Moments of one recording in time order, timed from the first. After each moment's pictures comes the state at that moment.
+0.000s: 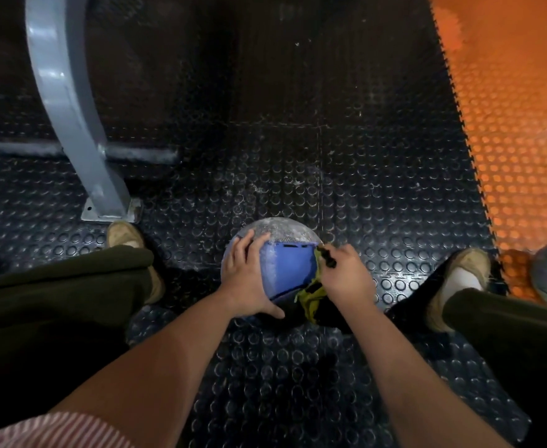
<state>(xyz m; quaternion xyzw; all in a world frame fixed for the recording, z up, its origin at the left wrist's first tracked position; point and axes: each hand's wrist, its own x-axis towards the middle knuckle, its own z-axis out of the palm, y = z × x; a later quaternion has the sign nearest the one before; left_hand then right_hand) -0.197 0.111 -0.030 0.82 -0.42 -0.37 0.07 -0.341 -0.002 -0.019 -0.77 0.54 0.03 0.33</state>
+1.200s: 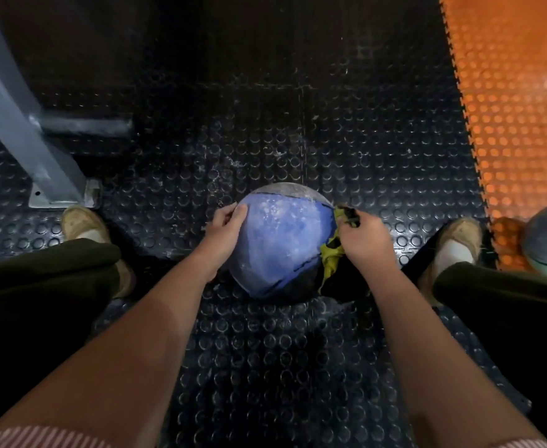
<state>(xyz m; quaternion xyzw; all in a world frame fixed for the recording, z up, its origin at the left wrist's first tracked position) -0.168 0.063 -0.069 0.77 -0.06 -0.53 0.35 -0.359 -0.060 -0.034 -0.68 0.63 0.00 0.38</state>
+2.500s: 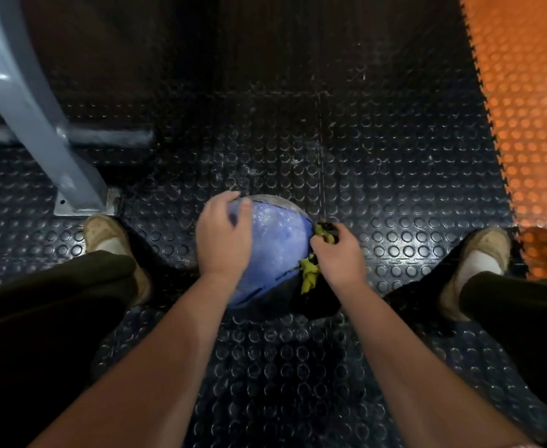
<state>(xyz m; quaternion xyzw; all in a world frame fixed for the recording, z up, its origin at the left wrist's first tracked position) -0.168 0.069 -0.036 0.87 -0.24 -0.17 0.39 -0.313 -0.019 -0.059 -0.60 0.63 -0.07 0.49</state>
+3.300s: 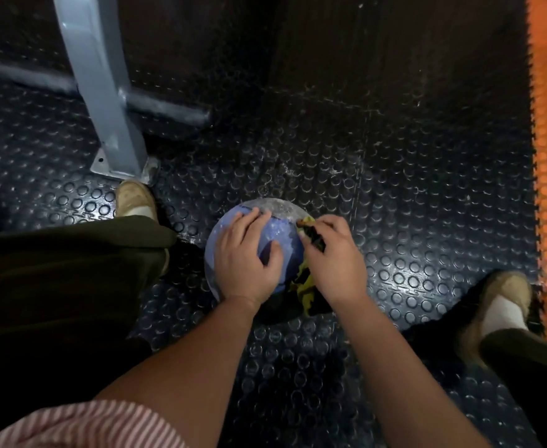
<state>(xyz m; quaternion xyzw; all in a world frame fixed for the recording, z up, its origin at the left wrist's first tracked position) -0.182 0.118 -0.064 0.89 -0.31 -0.06 0.31 -0.268 0.008 -0.030 -0.84 0.41 -0.06 0.36</state>
